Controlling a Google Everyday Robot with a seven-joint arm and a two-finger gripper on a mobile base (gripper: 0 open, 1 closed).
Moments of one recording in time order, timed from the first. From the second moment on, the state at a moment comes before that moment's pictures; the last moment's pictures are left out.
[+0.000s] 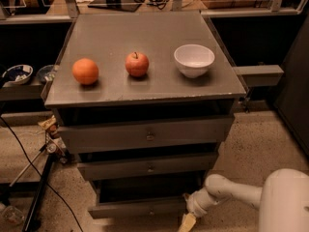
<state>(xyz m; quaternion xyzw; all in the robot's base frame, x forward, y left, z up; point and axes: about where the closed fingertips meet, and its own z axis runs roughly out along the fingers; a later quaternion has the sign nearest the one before) 0.447 -0.121 0.217 -0.53 0.79 0.29 0.11</state>
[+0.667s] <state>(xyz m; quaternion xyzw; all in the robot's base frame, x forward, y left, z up) 0.447 -0.119 0.219 -0.53 0.79 0.29 0.11</state>
